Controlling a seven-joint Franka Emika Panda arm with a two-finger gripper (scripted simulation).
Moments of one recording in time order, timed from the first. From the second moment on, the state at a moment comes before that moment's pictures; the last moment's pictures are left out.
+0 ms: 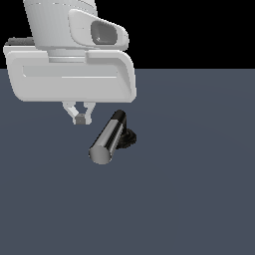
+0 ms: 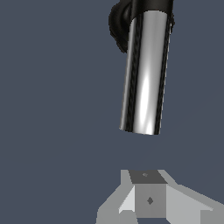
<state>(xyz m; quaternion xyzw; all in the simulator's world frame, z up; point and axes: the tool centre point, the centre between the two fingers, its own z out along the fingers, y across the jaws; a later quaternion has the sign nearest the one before) -0.176 0.086 0.205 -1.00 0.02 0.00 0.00</state>
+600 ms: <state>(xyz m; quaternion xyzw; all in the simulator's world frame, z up) -0.153 0.108 0.133 -1.00 0.02 0.00 0.00</state>
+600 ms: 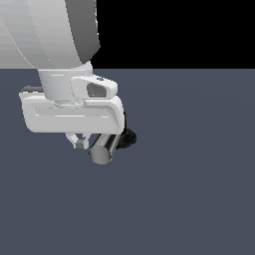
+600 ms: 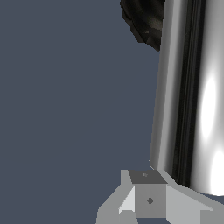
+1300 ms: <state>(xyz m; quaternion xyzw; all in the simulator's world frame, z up) -0.141 0.116 0.102 -1.00 0.03 0.00 0.00</state>
